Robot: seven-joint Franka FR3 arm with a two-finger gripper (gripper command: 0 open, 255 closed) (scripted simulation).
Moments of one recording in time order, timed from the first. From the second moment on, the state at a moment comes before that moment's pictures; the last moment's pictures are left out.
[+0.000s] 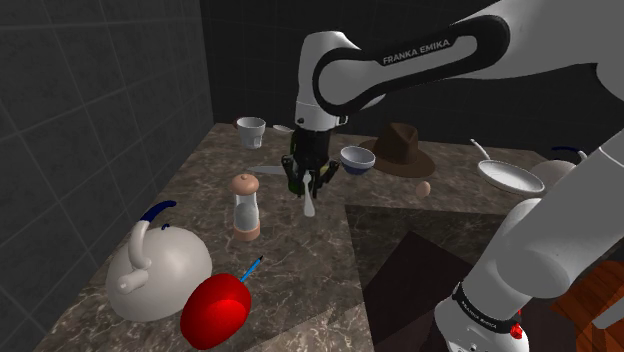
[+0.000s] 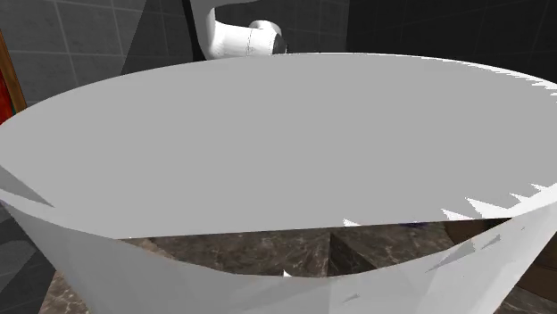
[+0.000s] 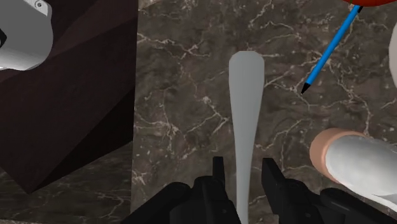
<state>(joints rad) -0.04 -0.20 0.34 -2.21 0.21 1.96 0.99</state>
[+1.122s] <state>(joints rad) -0.06 -0.28 0.29 -2.09 0.21 1.75 0.95</state>
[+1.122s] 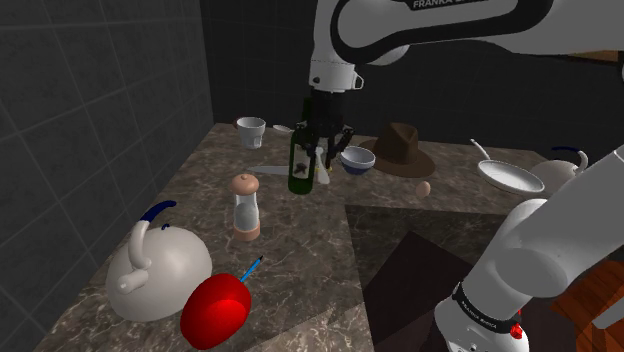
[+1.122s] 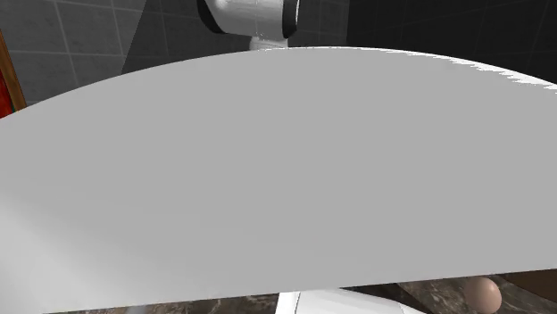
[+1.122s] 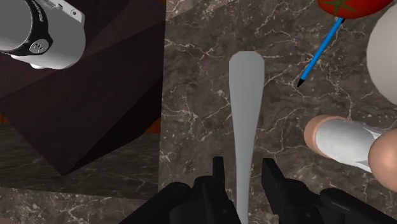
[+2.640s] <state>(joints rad) -0.28 -0.50 -0.12 -2.28 0.01 1.66 0.41</state>
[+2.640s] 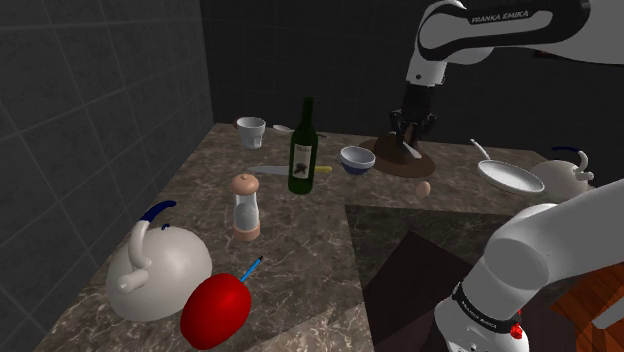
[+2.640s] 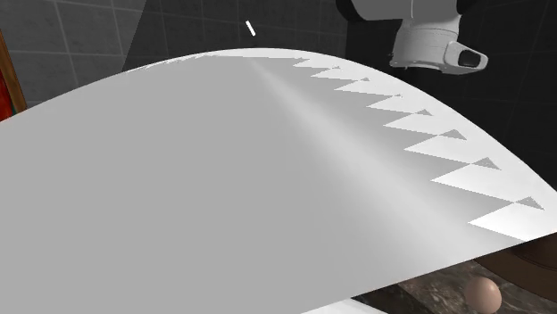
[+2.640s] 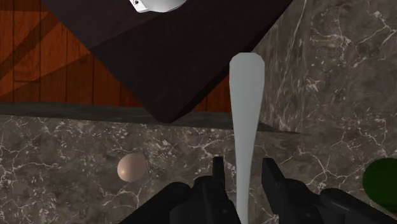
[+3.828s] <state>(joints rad) -0.42 -0.27 -0.45 -2.04 -0.11 1.65 -0.05</state>
